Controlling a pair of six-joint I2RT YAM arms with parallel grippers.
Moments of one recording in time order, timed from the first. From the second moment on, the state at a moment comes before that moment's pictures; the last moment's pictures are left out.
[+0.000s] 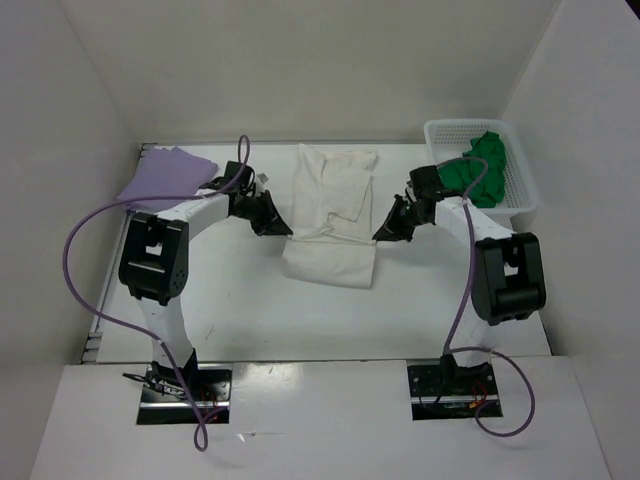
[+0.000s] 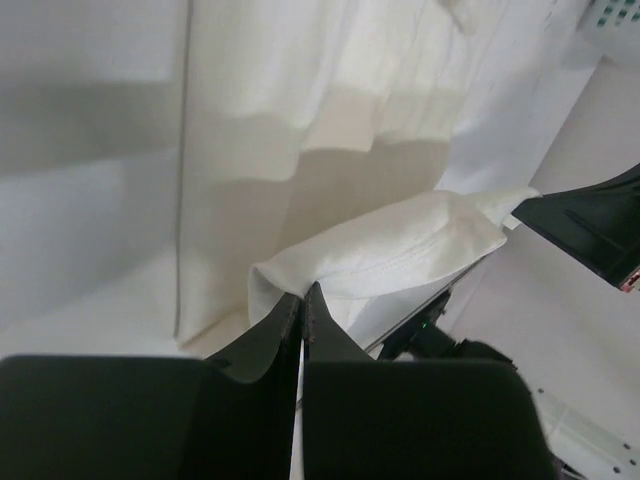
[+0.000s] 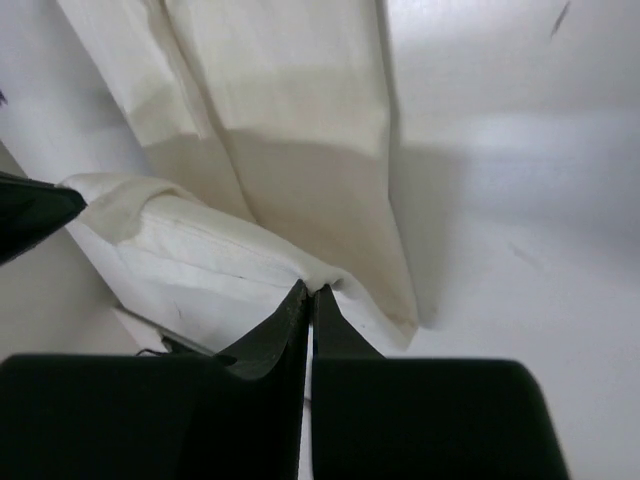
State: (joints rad) left arm -0.22 1.90 1.31 -0.47 0.63 -0.70; right arm 0.17 1.65 1.12 -0.56 -0.42 0.68
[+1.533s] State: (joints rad) left arm -0.44 1.92 1.06 -0.08 0.43 -0.87; right arm 0.40 2.01 1.49 -0.47 -0.23 0.57
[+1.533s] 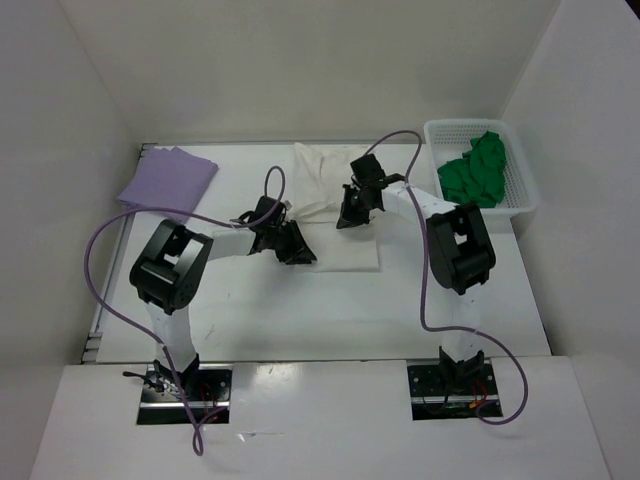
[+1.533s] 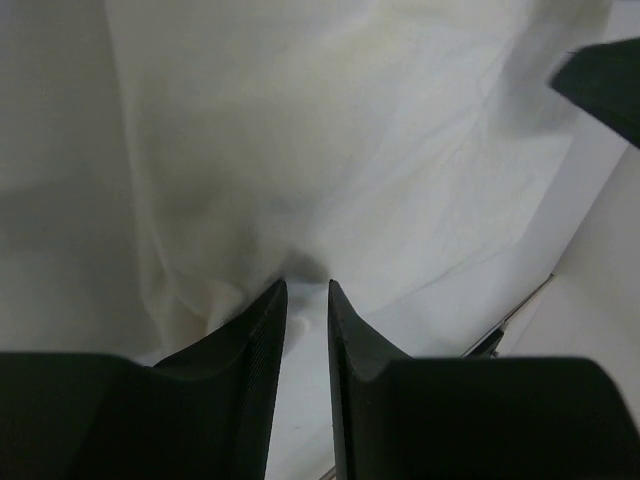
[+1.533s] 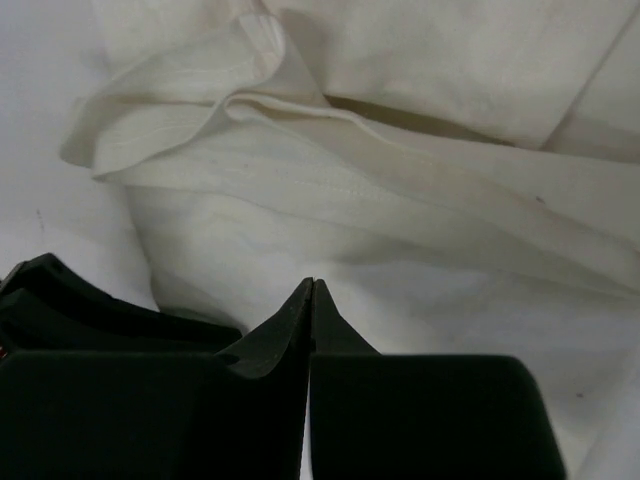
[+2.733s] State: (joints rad) left arm -0.41 1.62 0.92 -0.18 0.35 -0.84; right arm 0.44 2.01 1.55 -0.39 -0.03 0.60
